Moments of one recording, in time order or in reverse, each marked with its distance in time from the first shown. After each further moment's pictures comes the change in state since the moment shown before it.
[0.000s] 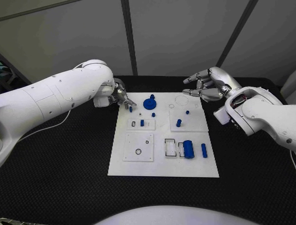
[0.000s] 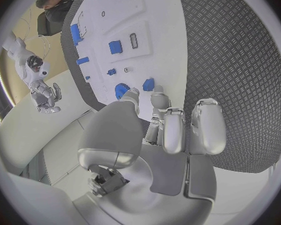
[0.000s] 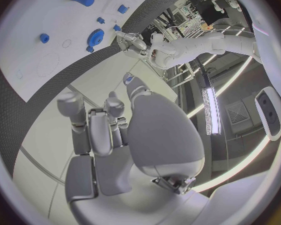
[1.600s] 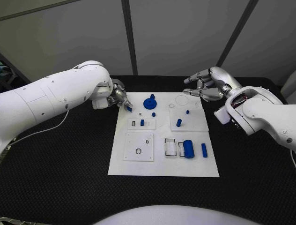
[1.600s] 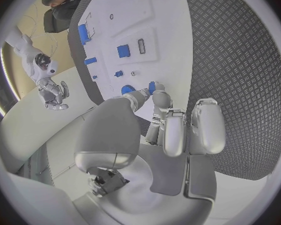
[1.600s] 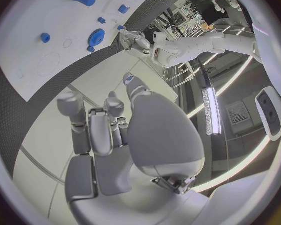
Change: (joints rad) left arm -0.005 -0.075 -0.001 0.105 0.071 -0.043 0.013; left_hand 0.049 -0.045 0.570 -0.114 -0.149 0.016 -0.008 0.062 0.002 0.015 -0.008 -0.025 -0.035 0.004 -0.003 0.000 0.000 0.000 -0.004 -0.004 -0.004 0.017; right arm 0.000 0.000 0.000 -0.004 0.000 0.002 -0.003; right_hand 0.000 0.000 0.000 0.000 0.000 0.000 0.000 0.000 0.000 0.000 0.000 0.000 -0.002 0.004 -0.004 -0.005 -0.004 0.000 0.000 0.000 -0.005 -0.003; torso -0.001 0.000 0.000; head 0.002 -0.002
